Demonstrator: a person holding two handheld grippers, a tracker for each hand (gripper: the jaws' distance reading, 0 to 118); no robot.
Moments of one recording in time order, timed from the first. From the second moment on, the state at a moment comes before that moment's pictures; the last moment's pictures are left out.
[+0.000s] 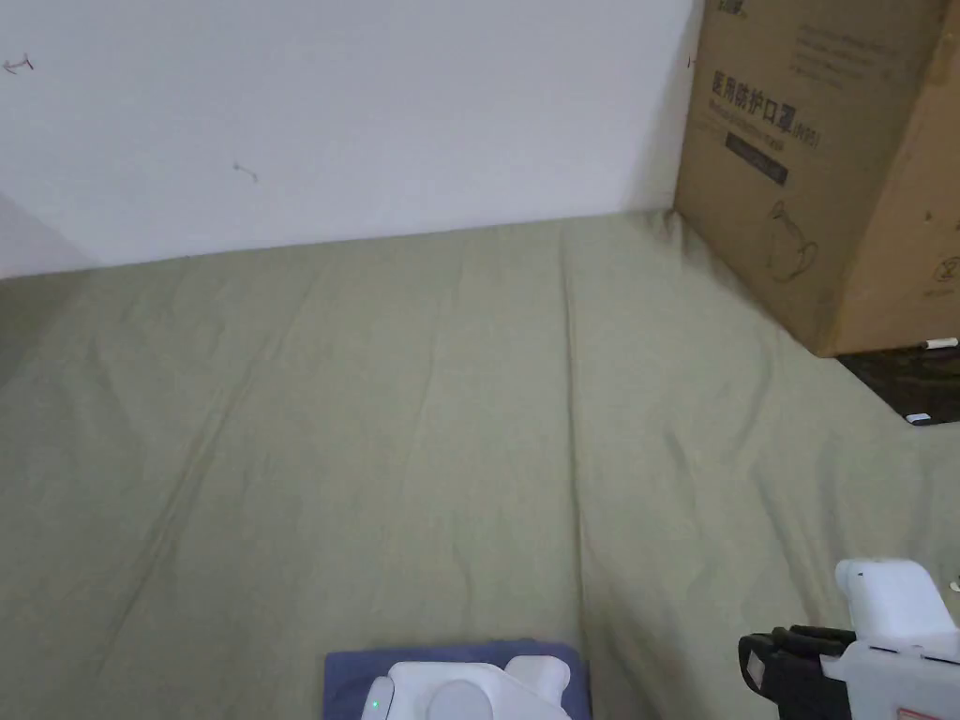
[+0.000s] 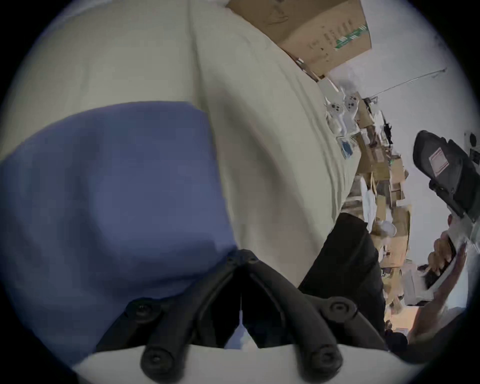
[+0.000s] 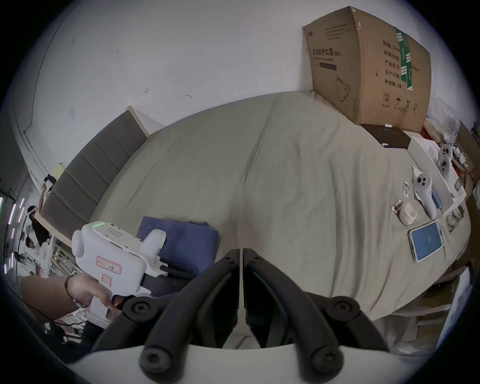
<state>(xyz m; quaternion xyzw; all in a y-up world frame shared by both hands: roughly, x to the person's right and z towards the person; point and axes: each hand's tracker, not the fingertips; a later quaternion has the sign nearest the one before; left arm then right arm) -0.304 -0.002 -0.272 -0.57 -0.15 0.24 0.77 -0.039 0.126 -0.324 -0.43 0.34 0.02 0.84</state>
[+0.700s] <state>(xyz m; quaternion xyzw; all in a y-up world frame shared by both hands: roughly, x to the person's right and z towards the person) -0.501 0.072 -0.078 -0.33 0.05 0.42 0.84 -0.155 0.031 -0.341 -0.57 0.48 -0.08 0.66</state>
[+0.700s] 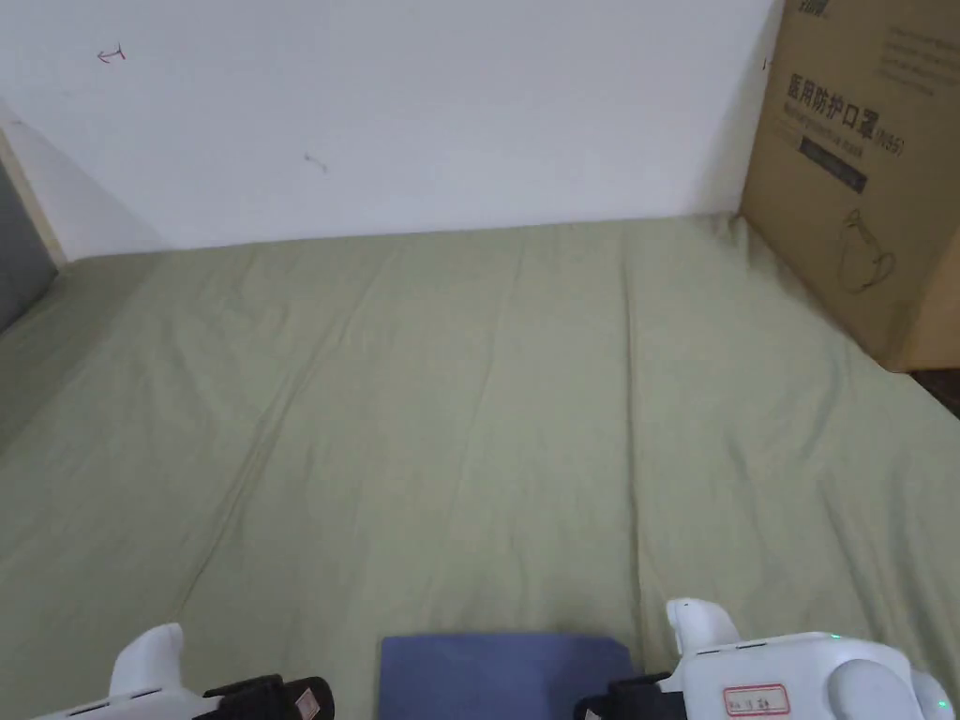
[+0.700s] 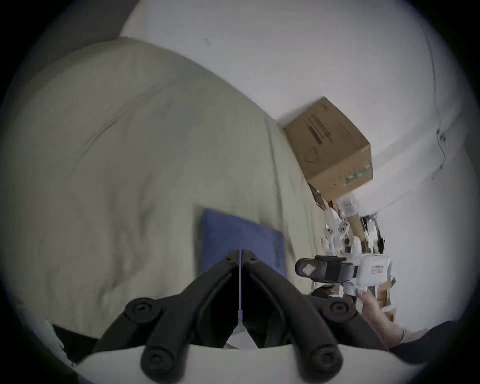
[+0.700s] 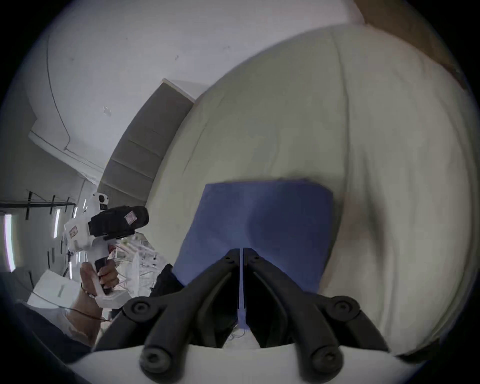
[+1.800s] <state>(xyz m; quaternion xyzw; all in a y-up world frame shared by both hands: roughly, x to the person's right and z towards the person) -0.489 -0.054 -0.165 -0.38 -0.12 0.54 0.74 -0.135 0.004 -0.343 -0.57 0.43 -0.08 0.69</state>
